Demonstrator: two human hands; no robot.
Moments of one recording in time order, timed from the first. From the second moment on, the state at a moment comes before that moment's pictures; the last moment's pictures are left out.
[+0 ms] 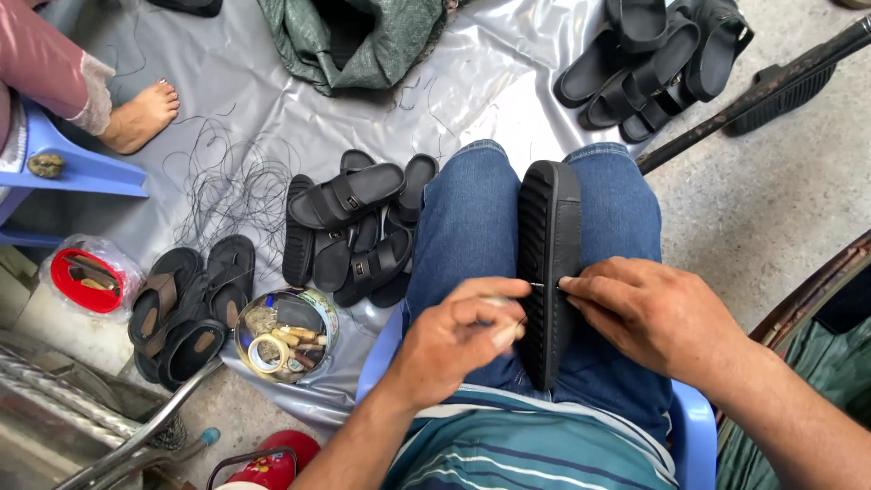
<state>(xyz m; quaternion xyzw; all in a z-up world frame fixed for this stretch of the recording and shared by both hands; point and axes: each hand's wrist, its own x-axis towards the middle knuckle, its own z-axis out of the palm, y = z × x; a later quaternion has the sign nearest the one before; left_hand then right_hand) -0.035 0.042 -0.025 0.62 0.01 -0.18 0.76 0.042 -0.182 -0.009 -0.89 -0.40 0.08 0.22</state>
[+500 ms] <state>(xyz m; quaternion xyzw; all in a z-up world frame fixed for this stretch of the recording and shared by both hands) -0.004 0.019 -0.002 0.86 -0.03 -0.22 0.46 0.036 -0.190 -0.019 -0.89 -0.40 0.09 0.21</state>
